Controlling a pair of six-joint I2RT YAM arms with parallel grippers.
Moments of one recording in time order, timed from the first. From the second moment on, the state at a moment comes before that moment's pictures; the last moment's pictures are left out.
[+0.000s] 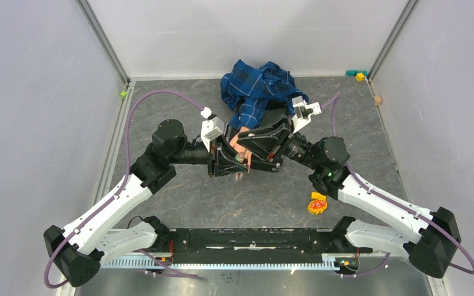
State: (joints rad) left arm -0.69 0.97 0.93 -0.07 0.87 -0.17; right arm 0.82 1.05 0.77 0.74 -0.38 0.71
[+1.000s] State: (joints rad) left arm -0.69 0.94 0.93 -0.07 0.83 -0.18; right arm 0.88 1.08 0.77 0.73 -0.39 0.69
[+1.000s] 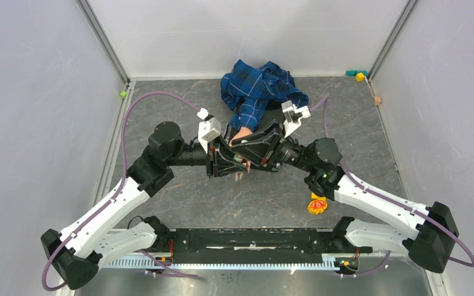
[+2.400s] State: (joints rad) left arm -0.70 0.83 0.88 -0.22 0.36 -0.17; right arm 1.15 1.18 0.99 0.26 0.31 0.49
